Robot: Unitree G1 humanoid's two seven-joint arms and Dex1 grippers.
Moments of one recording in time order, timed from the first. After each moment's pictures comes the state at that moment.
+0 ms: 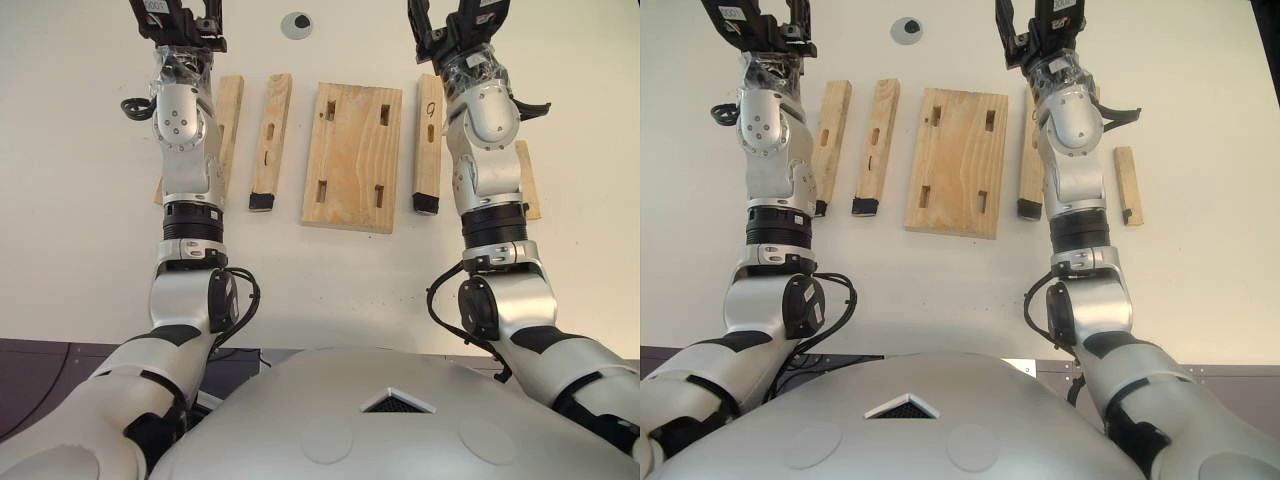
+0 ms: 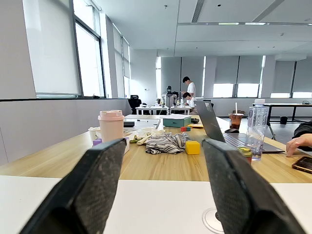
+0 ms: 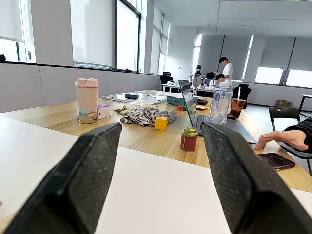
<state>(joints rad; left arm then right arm) -0.54 0.14 0.16 0.54 -0.09 -0.28 -0.05 -0.54 -0.09 -0.01 0.45 0.07 -0.18 0.17</state>
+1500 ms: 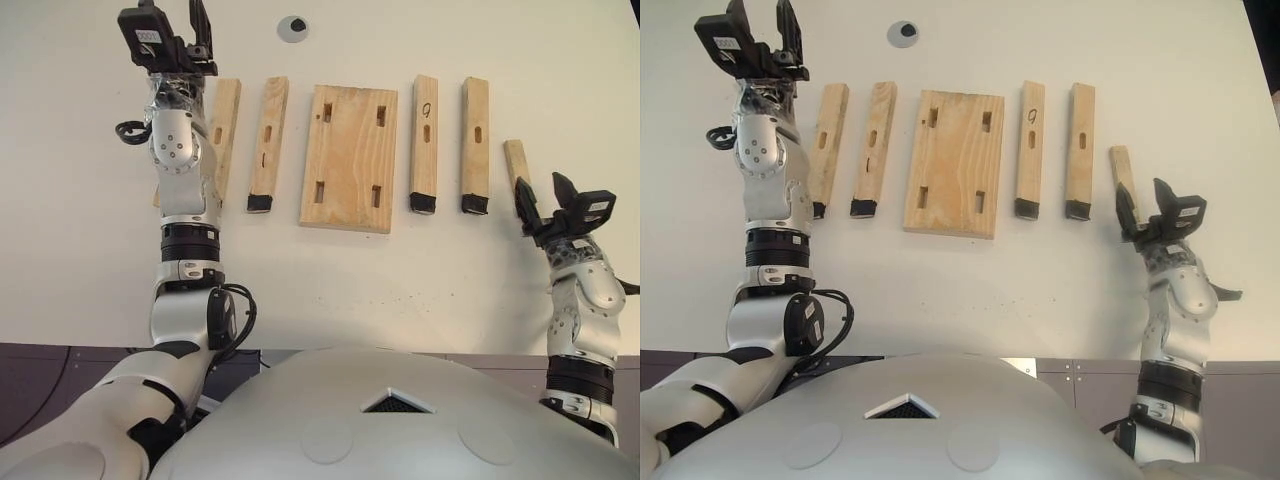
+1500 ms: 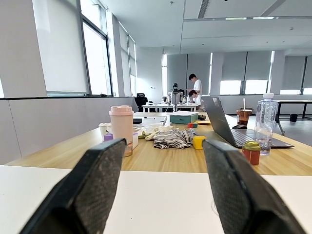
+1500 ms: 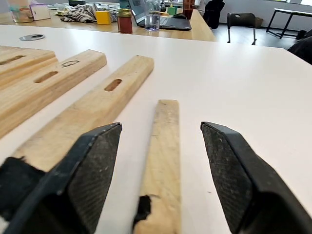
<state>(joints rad) -0.43 0.15 0.17 0.43 -0.09 -0.26 -0.02 0.27 -0.36 -0.33 0.10 0.28 -0.11 0.45</state>
